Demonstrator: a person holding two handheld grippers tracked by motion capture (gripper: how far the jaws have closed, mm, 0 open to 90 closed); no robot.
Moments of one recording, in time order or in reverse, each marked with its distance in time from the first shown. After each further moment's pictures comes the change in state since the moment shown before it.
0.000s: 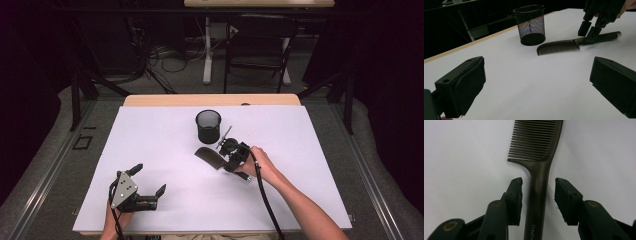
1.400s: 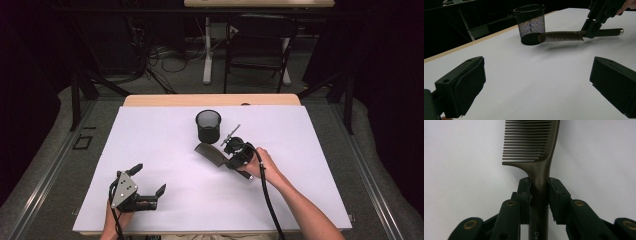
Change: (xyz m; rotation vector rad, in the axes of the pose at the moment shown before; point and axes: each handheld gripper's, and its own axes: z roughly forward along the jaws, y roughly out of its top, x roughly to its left) left arm 0.000 0.000 0.001 0.003 0.003 -0.003; right arm -0.006 -0.011 -0.008 -0.079 0.028 0.076
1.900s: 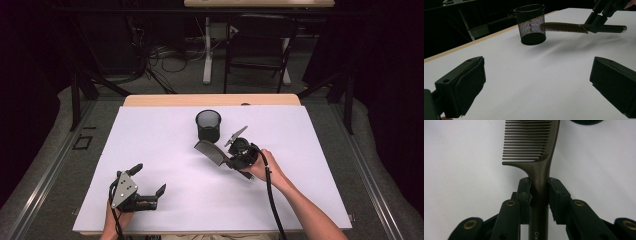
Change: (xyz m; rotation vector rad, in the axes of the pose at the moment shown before) left arm 0.000 0.000 0.000 0.001 0.001 0.001; right arm 0.004 -0.011 -0.016 -0.106 0.004 -0.014
